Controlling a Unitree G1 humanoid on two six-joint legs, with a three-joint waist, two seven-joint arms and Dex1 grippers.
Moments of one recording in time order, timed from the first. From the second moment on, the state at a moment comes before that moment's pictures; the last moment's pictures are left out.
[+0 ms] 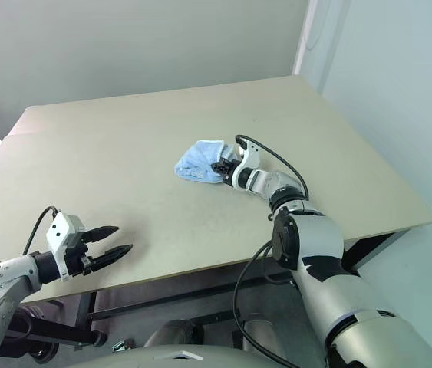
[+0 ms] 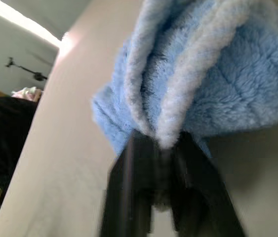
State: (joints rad) left arm 0.23 0.69 0.22 -0.23 -0.46 0.37 -0.91; right arm -1.10 -0.12 -0.35 1.35 0.41 0.50 0.52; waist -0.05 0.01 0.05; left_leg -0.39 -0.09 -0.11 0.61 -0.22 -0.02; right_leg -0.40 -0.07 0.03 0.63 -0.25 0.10
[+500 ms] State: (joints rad) left arm 0.14 0.71 0.22 -0.17 -0.47 0.41 -0.94; right arm -1.12 -0.32 -0.23 1.25 0.30 0.65 0.96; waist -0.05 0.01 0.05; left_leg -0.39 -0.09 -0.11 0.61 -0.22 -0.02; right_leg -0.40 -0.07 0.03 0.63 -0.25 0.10
